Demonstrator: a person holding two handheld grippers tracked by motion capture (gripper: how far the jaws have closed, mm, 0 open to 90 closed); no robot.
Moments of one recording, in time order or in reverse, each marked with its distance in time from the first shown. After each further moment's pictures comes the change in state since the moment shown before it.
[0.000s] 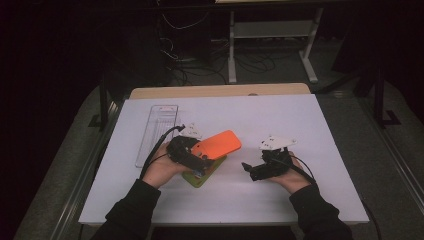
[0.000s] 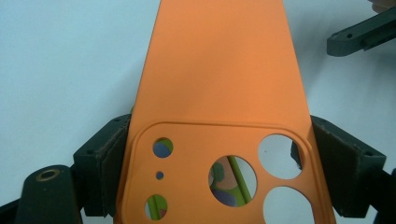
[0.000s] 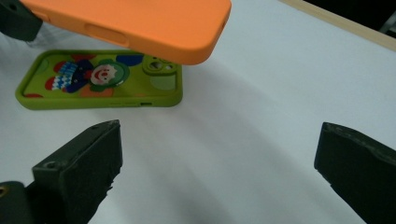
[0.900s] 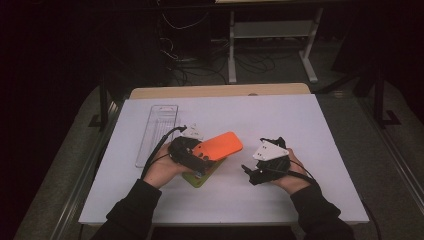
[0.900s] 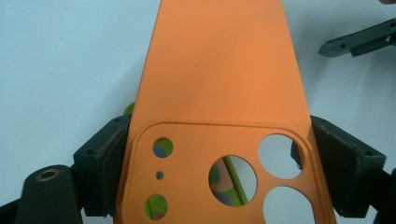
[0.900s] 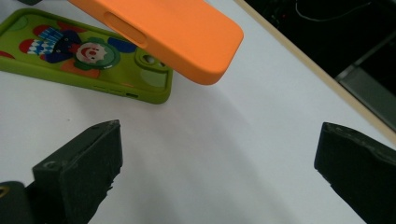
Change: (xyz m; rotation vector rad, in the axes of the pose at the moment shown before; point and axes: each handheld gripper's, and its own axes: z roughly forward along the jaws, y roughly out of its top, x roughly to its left) left arm 0.000 0.001 0.002 0.013 -0.016 0.027; right arm 0.017 0.002 -0.004 -0.034 -0.116 -0.271
